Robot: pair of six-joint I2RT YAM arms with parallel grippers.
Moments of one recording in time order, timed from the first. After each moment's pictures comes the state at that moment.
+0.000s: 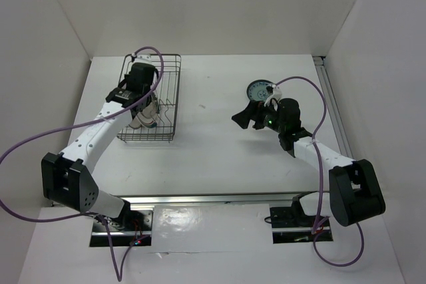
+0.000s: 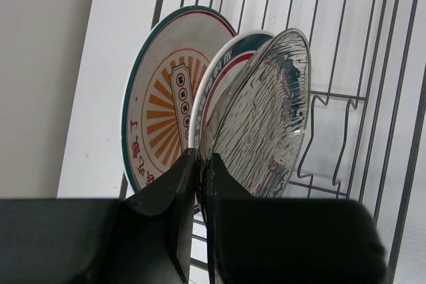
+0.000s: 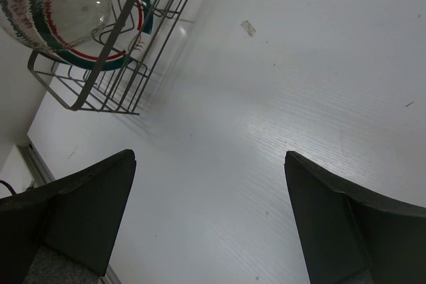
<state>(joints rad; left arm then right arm) -0.30 1.44 1.29 -0.55 -0.59 -0.12 0.26 1.28 0.59 0.39 -0.48 0.47</state>
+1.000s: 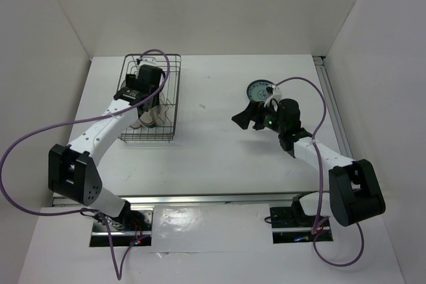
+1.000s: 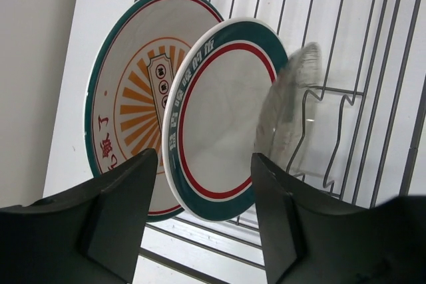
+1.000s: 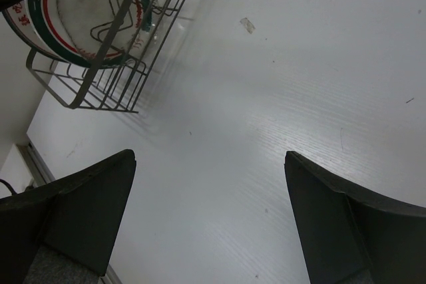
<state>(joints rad) -0.33 1.50 1.29 -0.55 -0.63 -0.16 0.26 1.28 0.59 0.39 -0.48 0.47</state>
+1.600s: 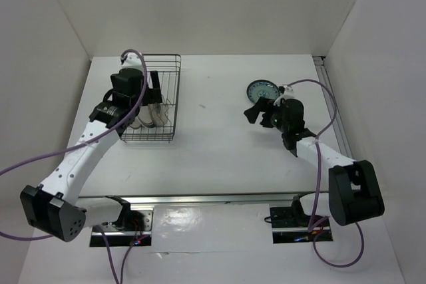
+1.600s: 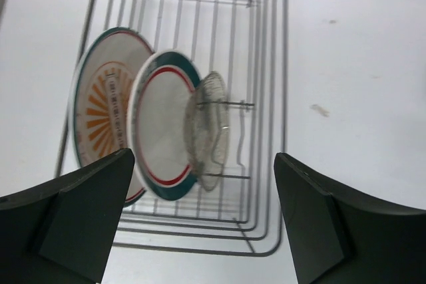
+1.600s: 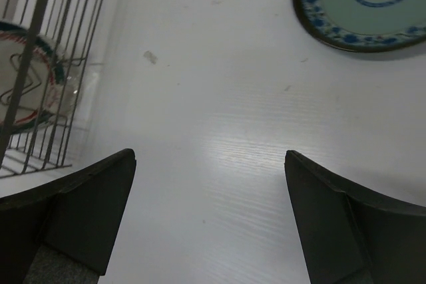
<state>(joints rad) -0.33 1.23 1.20 -0.47 -0.40 -0.24 0.21 1.28 0.58 0.34 -0.25 0.48</state>
